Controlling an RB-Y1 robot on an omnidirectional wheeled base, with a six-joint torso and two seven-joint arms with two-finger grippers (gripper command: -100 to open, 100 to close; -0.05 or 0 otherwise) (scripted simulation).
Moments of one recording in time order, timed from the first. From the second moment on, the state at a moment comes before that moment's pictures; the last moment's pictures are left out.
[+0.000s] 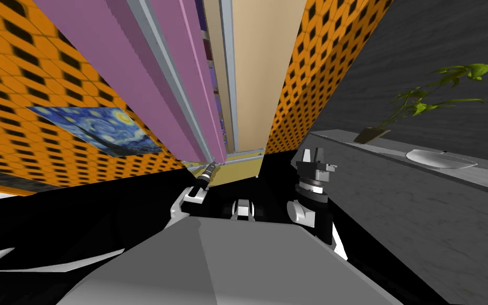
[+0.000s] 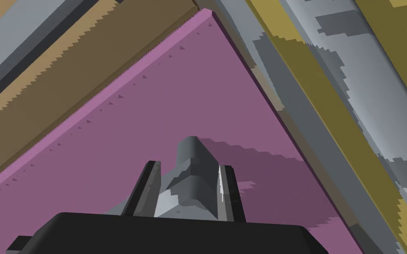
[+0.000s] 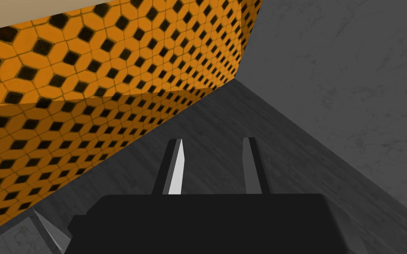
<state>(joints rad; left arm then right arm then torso) 0.24 0.27 -0.02 -1.82 -0.19 0.05 -0.24 0.48 -0.02 -0.03 -2.35 -0.06 -0.53 -0.11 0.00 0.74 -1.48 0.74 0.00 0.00</state>
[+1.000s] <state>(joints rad) 0.30 0.36 -0.18 -1.89 -0.16 0.02 -0.23 0.48 -0.02 -0.03 -2.35 -0.06 -0.53 -0.11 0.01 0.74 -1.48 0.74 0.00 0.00</state>
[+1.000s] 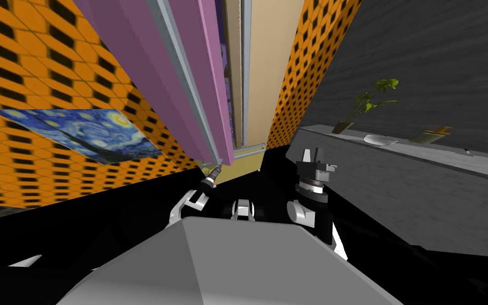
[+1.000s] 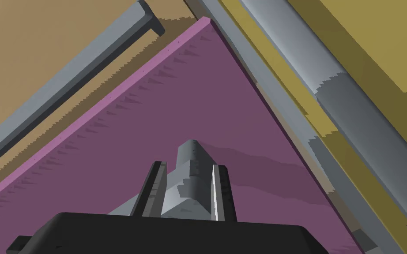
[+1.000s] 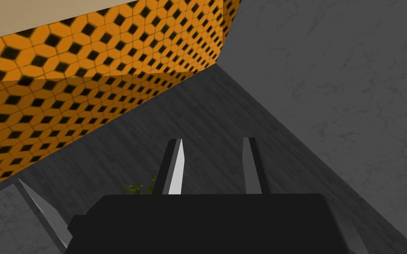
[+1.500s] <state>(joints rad) 0.33 0.41 -0.24 -1.93 -0.15 -0.01 -0.22 0.48 -0.02 -0.03 -2.35 -0.06 -0.53 -0.11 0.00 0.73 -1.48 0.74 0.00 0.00</state>
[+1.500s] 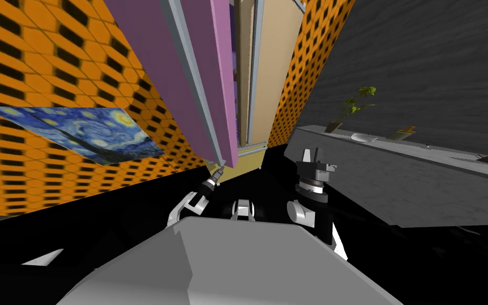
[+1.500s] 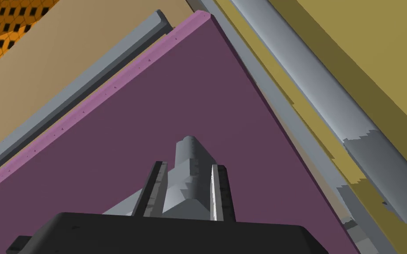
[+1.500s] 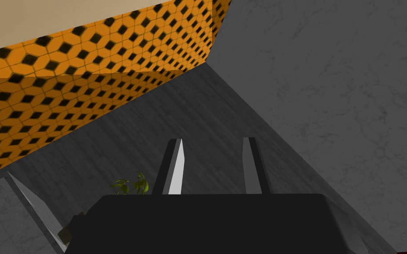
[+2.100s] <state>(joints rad) 0.38 0.49 -0.35 -1.99 -0.15 -0.06 -0.22 0.48 -0.02 -0.03 -2.35 -0.06 -0.53 -0.11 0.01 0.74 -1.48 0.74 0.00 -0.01</state>
